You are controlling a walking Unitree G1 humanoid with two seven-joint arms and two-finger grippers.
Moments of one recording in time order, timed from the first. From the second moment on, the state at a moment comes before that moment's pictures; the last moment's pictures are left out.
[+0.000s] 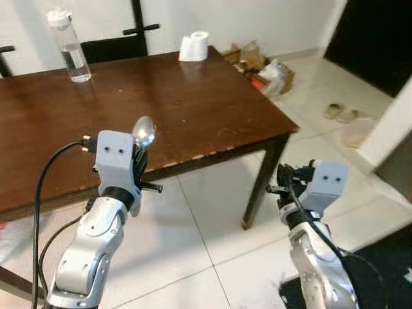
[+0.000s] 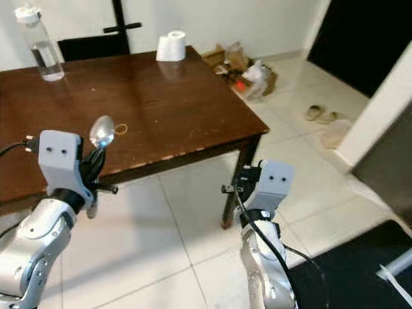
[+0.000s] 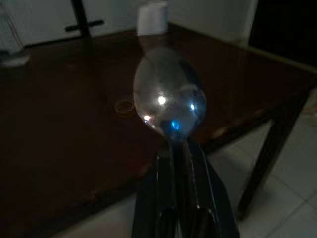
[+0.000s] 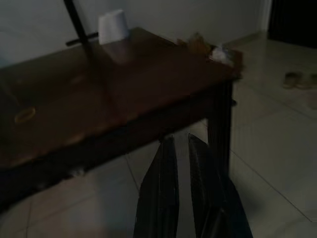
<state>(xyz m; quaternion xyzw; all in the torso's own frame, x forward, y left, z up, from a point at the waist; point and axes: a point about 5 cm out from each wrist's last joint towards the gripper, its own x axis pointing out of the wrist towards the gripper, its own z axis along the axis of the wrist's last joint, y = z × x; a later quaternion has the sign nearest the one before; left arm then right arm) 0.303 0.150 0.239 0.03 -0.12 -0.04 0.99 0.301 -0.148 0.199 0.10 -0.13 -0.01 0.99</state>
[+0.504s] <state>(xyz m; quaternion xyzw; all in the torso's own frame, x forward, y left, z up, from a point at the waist) 0.304 0.148 0.239 0.02 -0.12 -0.05 0.99 0.299 -0.147 0.195 0.10 -0.12 0.00 0.99</state>
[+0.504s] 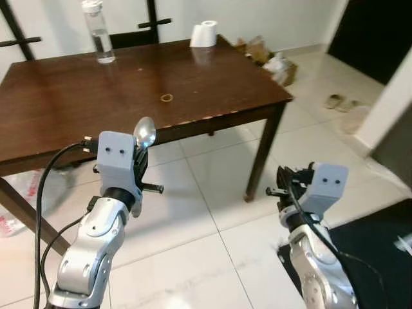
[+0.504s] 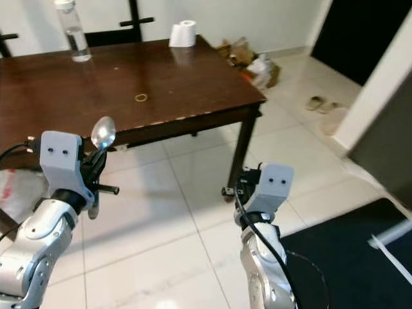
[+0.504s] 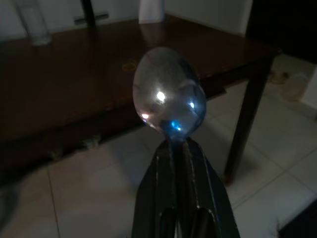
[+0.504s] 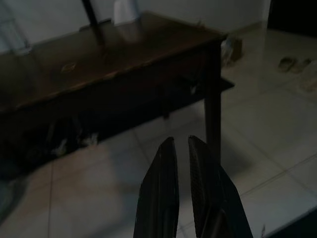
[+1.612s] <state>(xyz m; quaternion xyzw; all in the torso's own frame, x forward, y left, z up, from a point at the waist) 0.307 0.153 0.229 0.04 -0.08 -0.01 1.00 0.298 -0.143 0.199 0.09 -0.13 0.02 0.99</state>
